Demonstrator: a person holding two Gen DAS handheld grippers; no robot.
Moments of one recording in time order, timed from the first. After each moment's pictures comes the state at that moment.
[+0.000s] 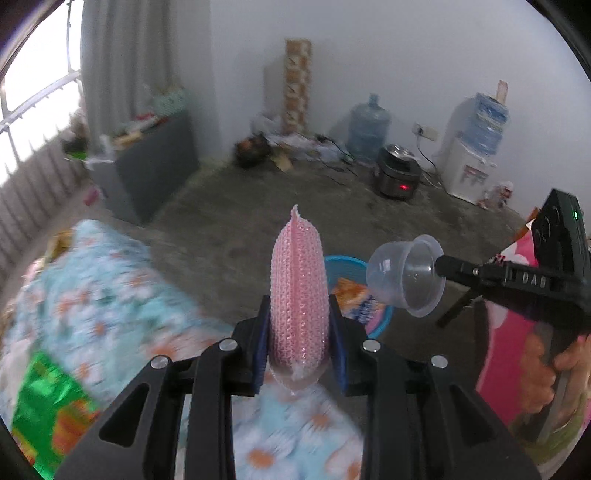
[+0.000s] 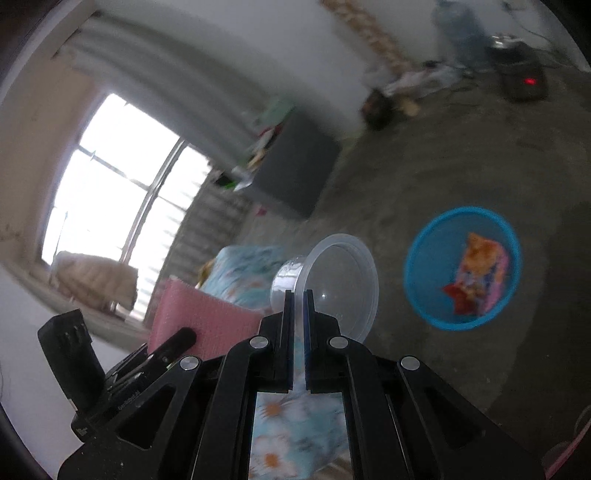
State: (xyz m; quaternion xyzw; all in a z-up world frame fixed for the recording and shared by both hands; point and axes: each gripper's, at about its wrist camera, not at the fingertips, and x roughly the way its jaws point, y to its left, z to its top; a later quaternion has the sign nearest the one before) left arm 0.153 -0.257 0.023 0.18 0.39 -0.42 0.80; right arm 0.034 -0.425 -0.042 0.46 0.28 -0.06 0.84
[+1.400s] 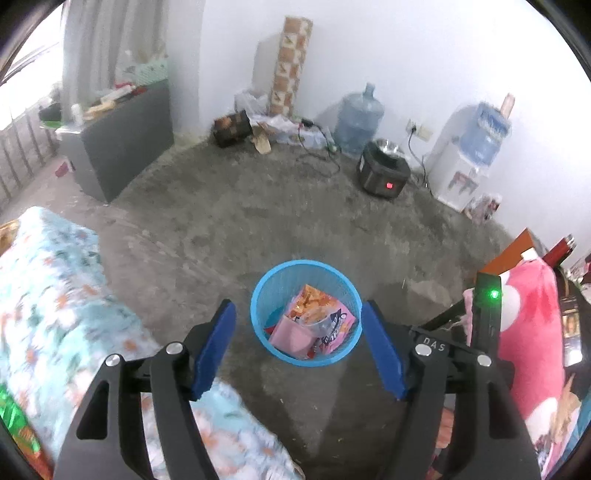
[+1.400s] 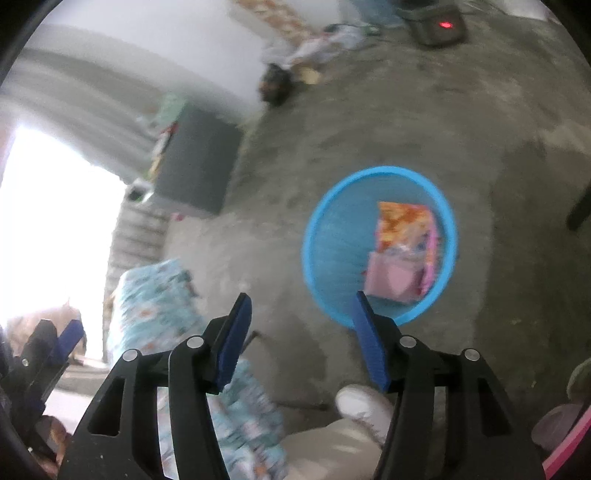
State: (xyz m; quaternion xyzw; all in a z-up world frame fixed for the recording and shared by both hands) left arm 0.180 -0.321 0.005 0.13 0.44 -0.44 0.78; right arm 0.063 -0.479 -0.140 0.51 0.35 -0.16 0.77
